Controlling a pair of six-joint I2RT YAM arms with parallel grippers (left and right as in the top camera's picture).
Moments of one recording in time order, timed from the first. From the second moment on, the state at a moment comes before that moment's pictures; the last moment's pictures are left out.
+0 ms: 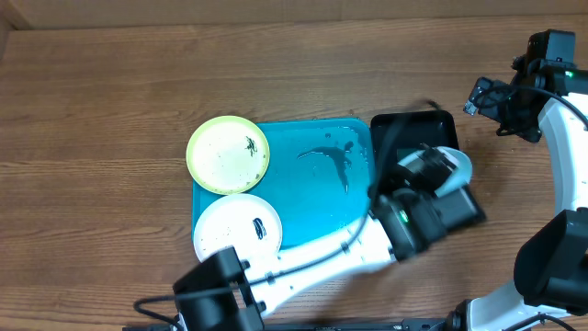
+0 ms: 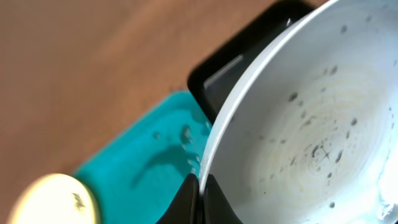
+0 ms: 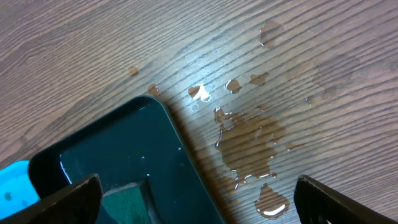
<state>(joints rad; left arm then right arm) -1.18 1.91 1.60 -0.72 -0.77 -0.32 -0.21 1.78 1.57 -1.00 -0.04 0.26</state>
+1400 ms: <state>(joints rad) 0.49 1.91 1.57 -0.99 0.14 -0.44 -0.21 1.78 1.57 -1.00 -0.04 0.26</state>
